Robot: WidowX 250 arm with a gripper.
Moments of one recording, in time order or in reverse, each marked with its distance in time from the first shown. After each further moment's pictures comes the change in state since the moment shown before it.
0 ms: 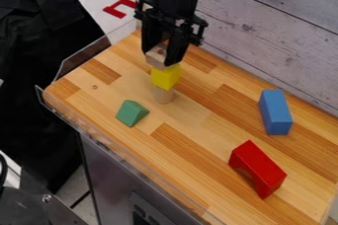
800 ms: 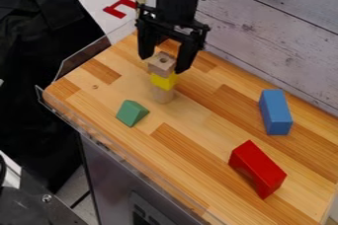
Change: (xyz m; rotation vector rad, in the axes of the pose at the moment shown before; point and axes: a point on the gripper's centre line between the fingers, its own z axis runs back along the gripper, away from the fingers) arm 0.003 0.006 -0.004 -0.045 0.009 0.096
